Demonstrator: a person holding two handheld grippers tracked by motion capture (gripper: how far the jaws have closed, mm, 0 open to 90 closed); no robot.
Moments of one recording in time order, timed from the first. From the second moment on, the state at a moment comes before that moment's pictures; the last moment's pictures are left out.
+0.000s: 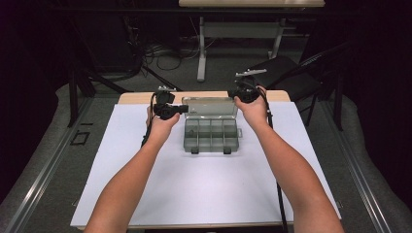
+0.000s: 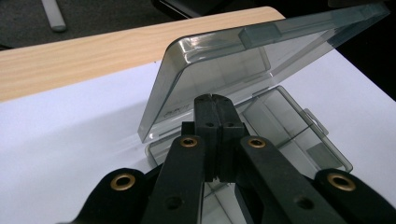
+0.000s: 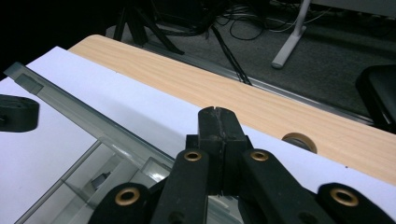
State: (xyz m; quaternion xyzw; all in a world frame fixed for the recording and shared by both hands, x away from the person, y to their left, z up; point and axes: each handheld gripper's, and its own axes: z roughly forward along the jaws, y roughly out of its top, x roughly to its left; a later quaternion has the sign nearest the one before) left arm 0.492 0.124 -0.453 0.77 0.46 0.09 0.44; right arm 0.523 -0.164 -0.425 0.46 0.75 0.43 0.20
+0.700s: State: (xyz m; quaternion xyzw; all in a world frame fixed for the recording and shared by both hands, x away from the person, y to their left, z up) left arm 0.473 0.127 -0.473 0.78 0.45 0.07 0.44; right arm 0.493 -0.158 -0.441 0.43 0.77 0.44 0.17
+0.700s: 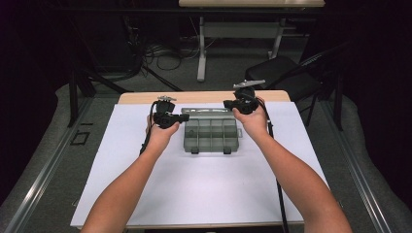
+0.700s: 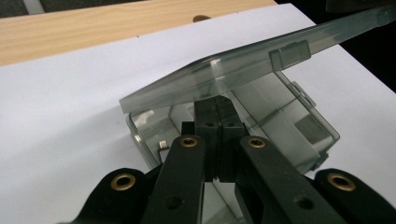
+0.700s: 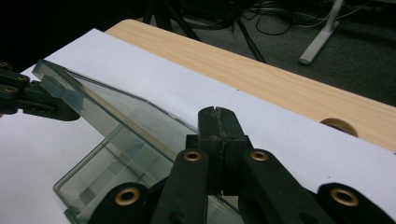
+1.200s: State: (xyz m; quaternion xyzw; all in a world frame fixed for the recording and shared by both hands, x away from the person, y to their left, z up) left arm 0.453 0.133 -0.496 0.78 0.44 0.06 0.44; right arm 0.468 -0.156 -0.470 0.42 0.77 0.45 0.14
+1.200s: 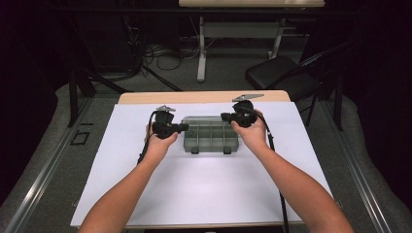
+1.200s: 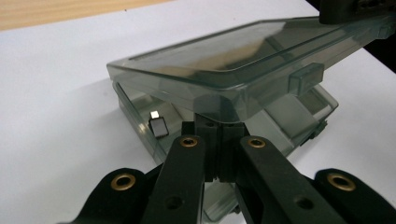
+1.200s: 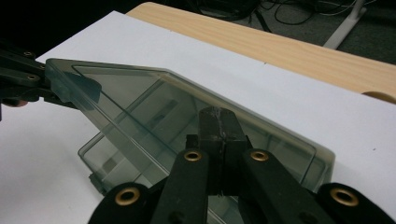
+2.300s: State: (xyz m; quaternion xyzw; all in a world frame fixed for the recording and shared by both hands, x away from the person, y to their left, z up) left arm 0.402 0.151 -0.521 0.80 0.42 0.04 0.43; right arm 0.445 -0.162 -0.509 0.42 0.77 0.46 0.11
